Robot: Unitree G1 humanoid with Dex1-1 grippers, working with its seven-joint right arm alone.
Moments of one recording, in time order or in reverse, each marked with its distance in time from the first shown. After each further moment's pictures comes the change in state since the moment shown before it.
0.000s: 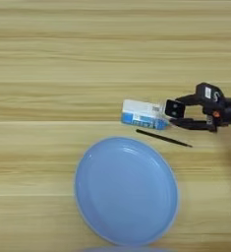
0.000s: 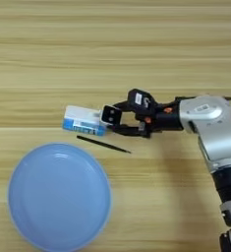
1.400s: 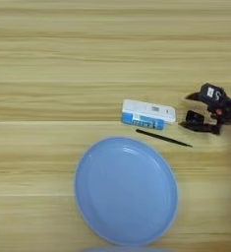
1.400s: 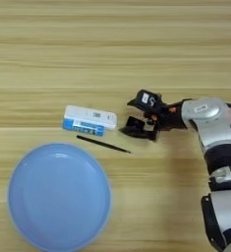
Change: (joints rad) arm -0.214 0.064 0.027 0.542 -0.140 -0.291 -0.062
